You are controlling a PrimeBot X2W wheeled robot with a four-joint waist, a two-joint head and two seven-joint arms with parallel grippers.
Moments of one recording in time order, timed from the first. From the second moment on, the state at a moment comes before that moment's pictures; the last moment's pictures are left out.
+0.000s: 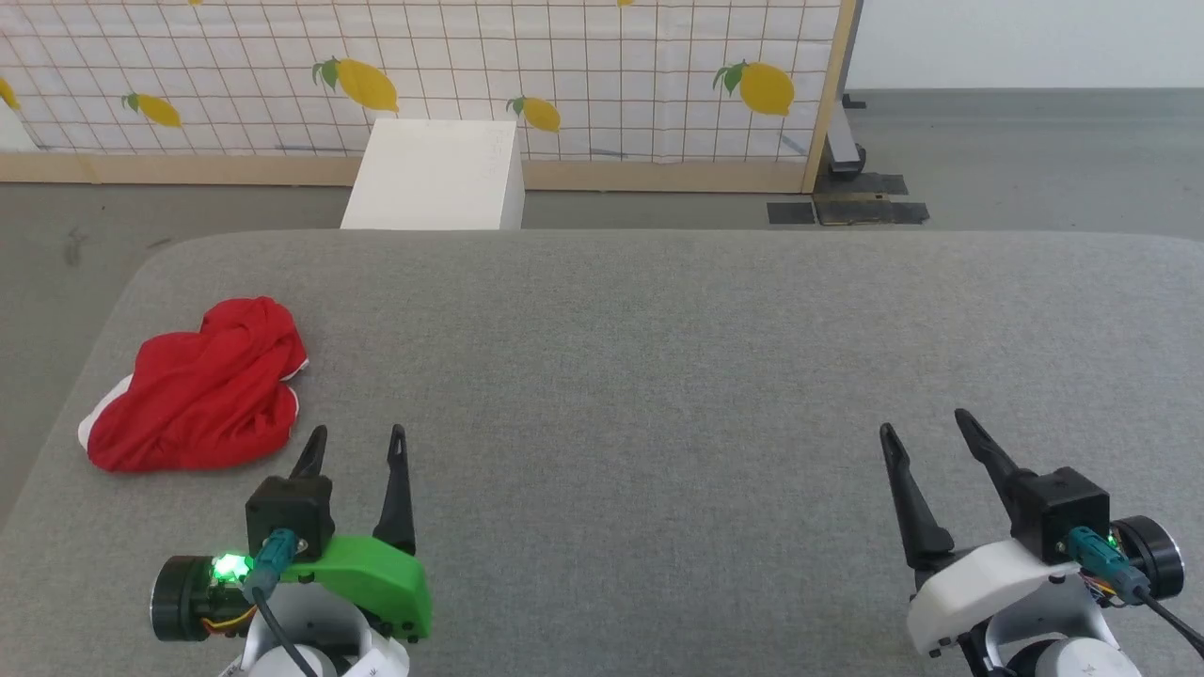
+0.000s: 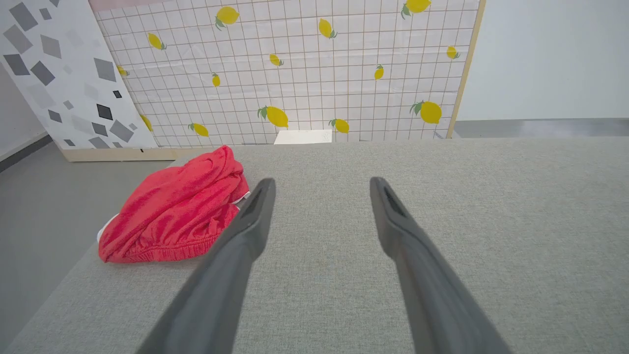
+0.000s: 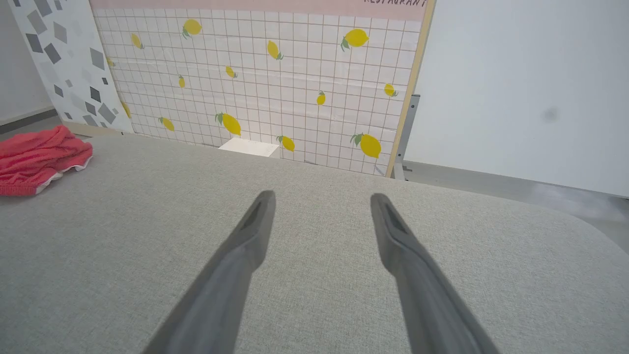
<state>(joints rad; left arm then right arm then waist) -0.01 0.07 -0.04 0.00 -0.04 0.02 0.00 0.02 -0.06 0.01 0.00 0.01 0.13 -0.01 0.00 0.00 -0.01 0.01</state>
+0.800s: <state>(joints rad) -0.01 0.09 -0.07 0.01 -0.05 0.04 0.00 0.02 -0.06 0.01 0.00 0.01 0.13 -0.01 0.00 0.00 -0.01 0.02</state>
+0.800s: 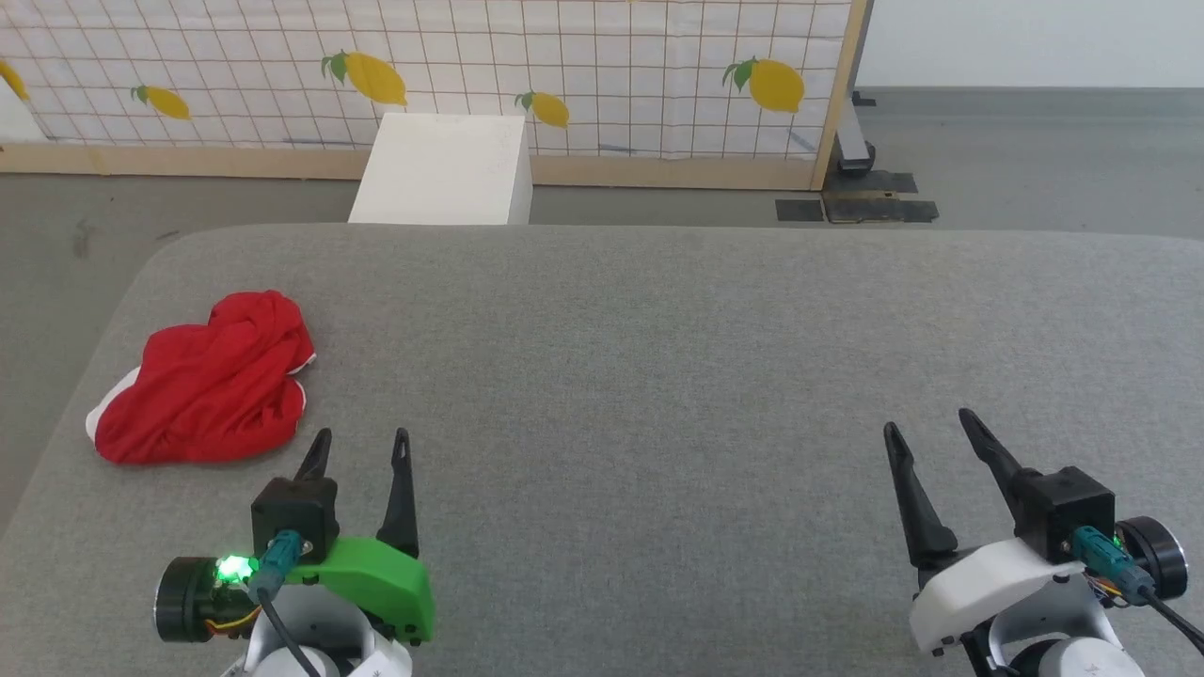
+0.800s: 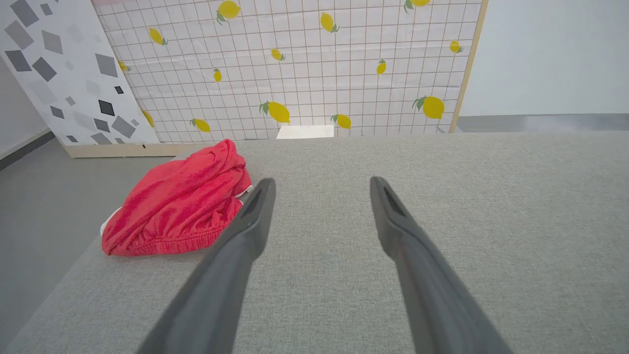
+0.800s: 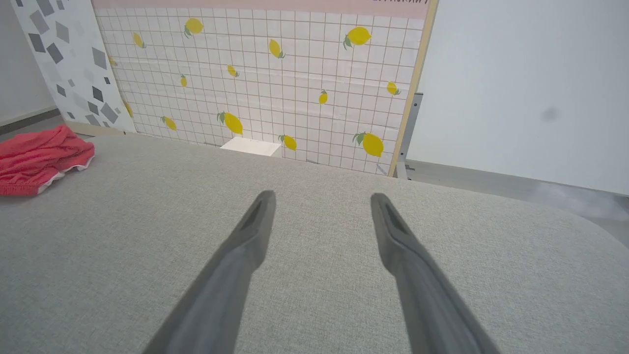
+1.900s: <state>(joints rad) -0.02 0.15 -0.12 0.04 -0.05 0.07 -0.03 0.06 -0.05 0.07 -0.03 0.07 0.13 0.01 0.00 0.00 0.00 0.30</state>
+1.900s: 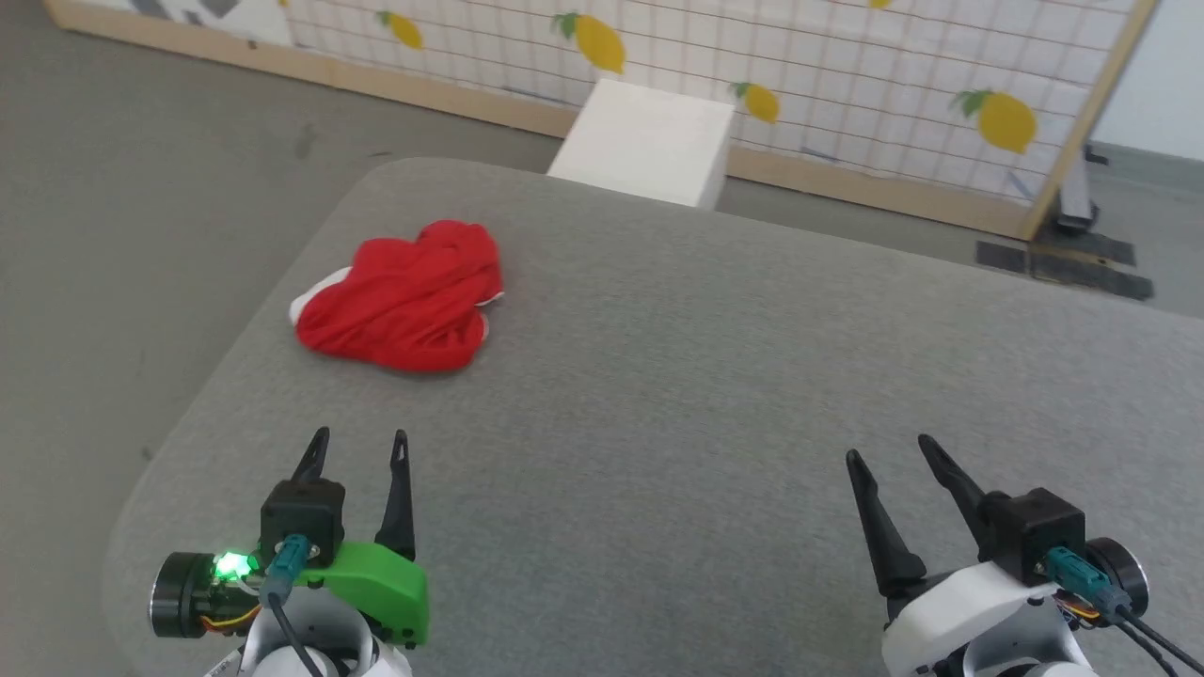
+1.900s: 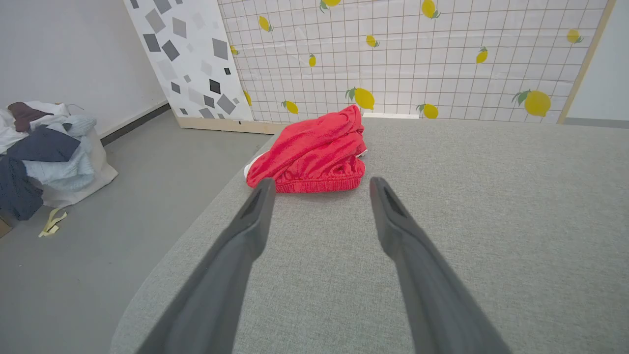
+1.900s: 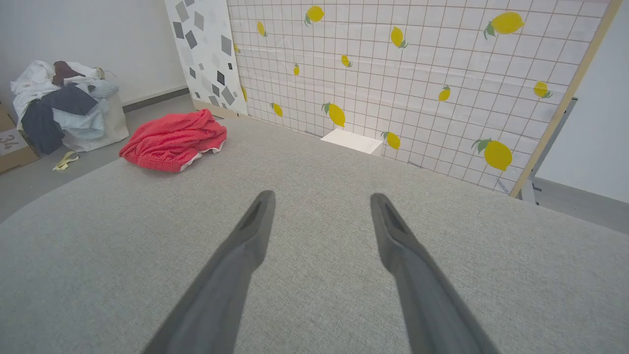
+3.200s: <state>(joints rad) -0.04 0.18 -0.16 0.04 -0.06 0.09 -0.02 0.08 -0.06 0.09 -0.07 0.09 0.13 0.04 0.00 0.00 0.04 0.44</state>
